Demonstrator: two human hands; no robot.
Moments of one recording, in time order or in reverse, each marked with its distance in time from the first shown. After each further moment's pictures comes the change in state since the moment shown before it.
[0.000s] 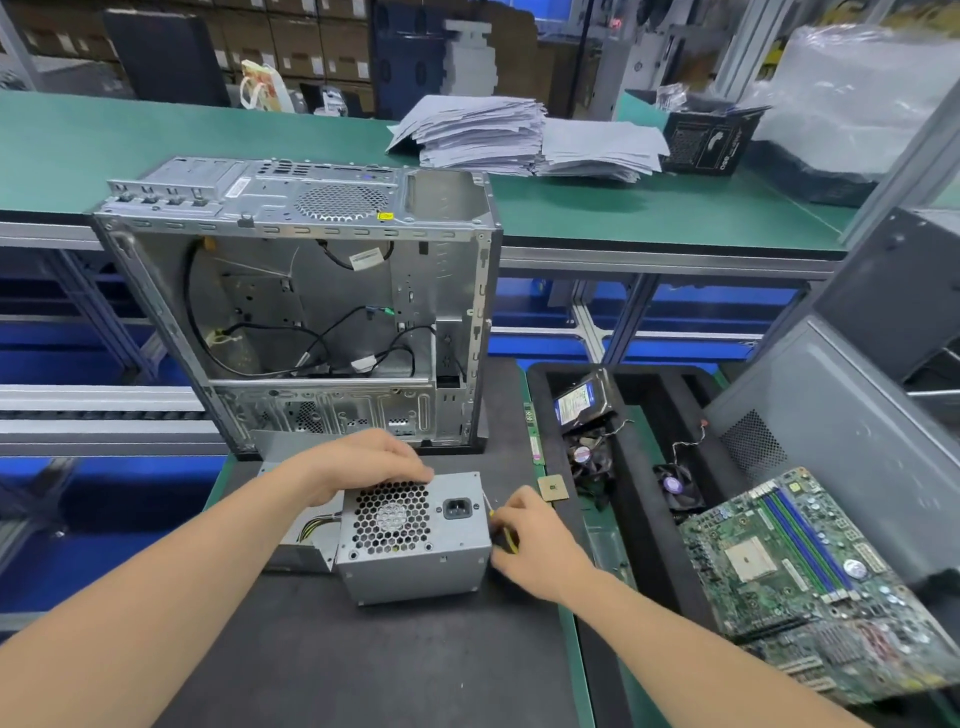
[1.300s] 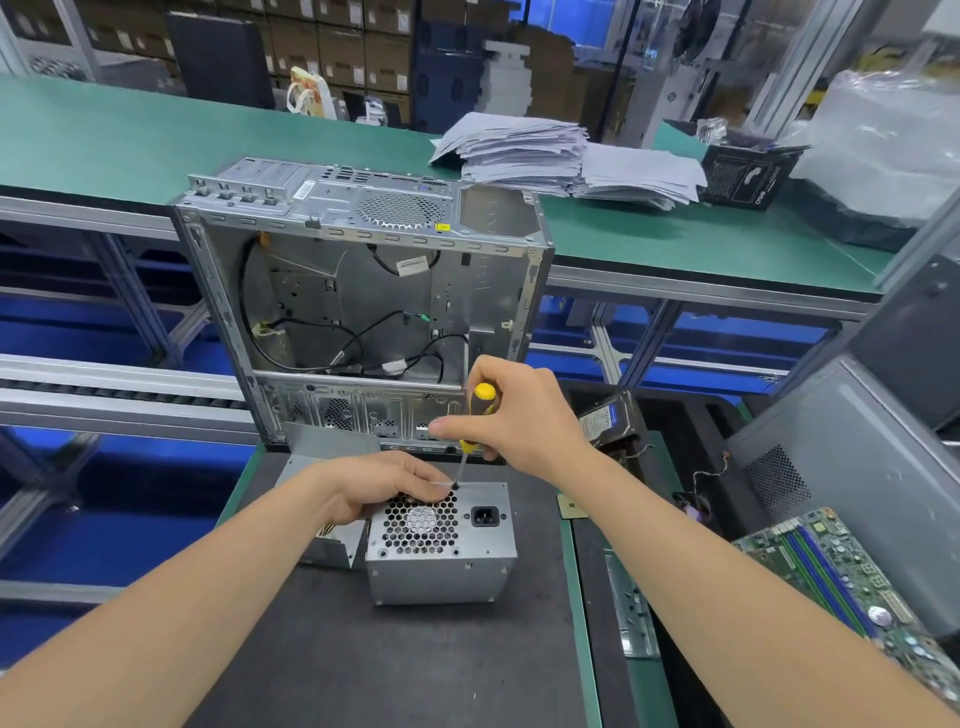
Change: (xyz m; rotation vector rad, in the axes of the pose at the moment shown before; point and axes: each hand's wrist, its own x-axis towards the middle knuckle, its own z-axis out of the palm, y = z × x) left_hand -0.016 -0.019 0.008 -0.388 -0.160 0.026; right_hand 0.046 -0.146 -0.126 0.238 0.231 -0.223
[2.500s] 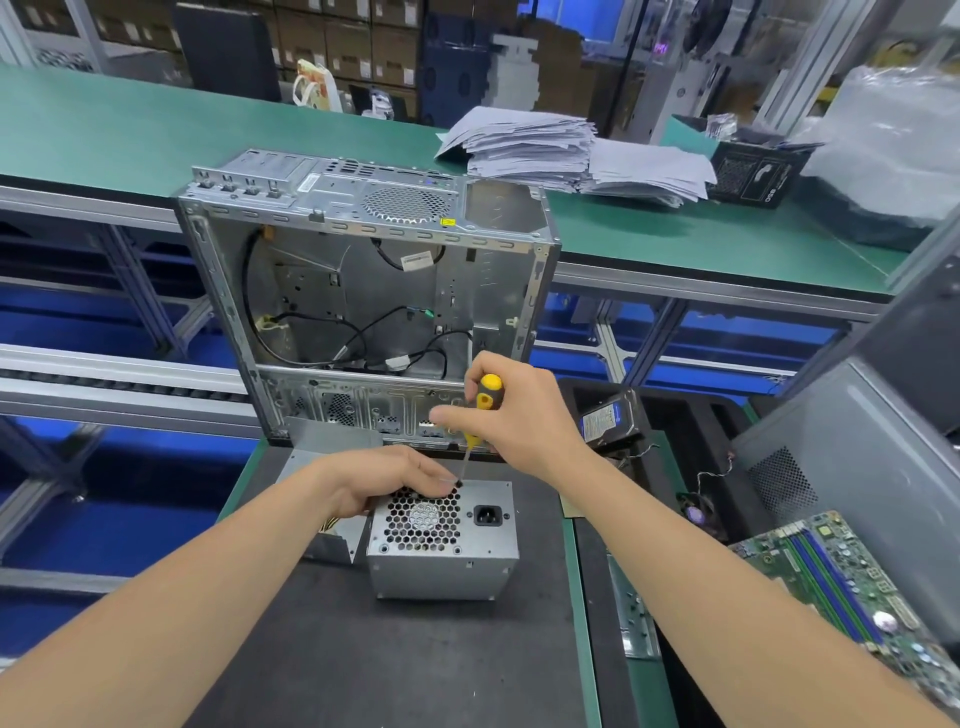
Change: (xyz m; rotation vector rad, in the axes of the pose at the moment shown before) left_hand 0.007 -0.001 -0.003 0.011 0.025 -0.003; right_hand 0.000 -0.001 0.007 0.037 0.037 -0.022
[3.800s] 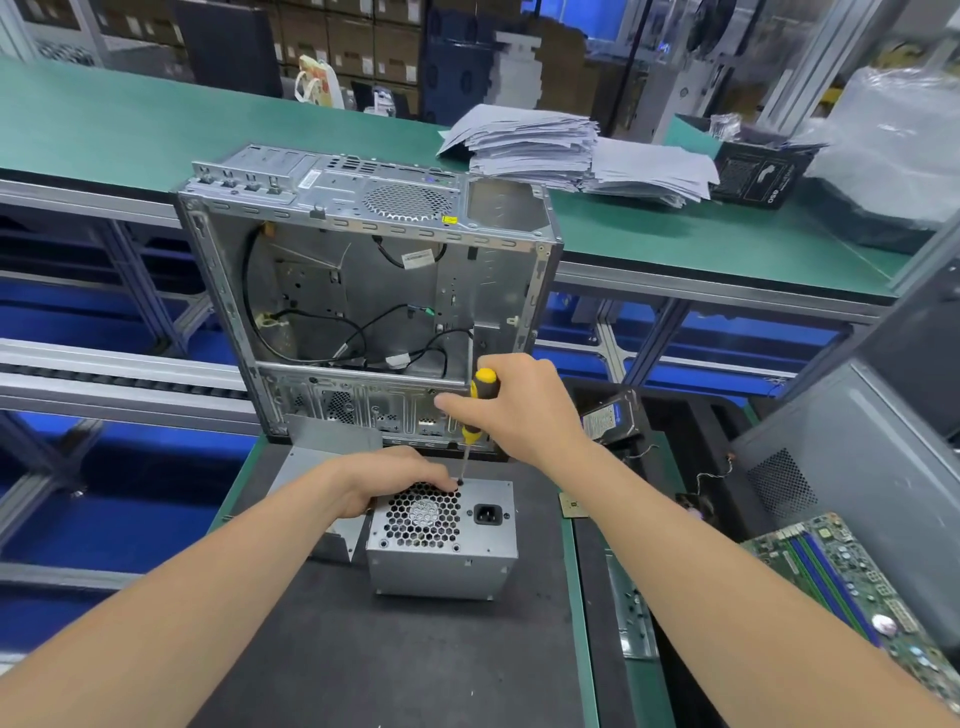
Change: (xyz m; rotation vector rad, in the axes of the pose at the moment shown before) left_hand 0.007 0.000 0.005 0.102 0.162 -0.132; right_hand 0.011 -0.008 -0.003 -0.258 0.008 0.054
